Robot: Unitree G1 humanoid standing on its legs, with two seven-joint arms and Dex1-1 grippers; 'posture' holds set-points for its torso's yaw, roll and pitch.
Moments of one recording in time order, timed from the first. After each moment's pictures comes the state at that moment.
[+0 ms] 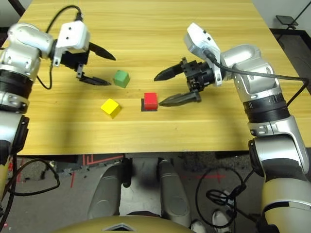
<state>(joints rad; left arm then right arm) -1.28 0.57 -0.33 1.05 0.03 -0.35 -1.56 -0.86 -0.75 0.16 0.04 0.47 0.59 1.52</state>
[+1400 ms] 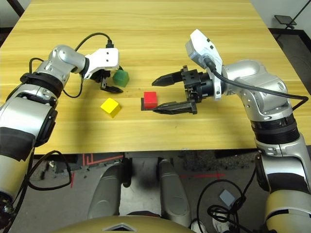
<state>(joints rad) -1.34 0.44 -0.33 1.31 0.31 -0.37 -1.20 -0.78 -0.77 0.10 -0.15 0.59 0.73 1.35</state>
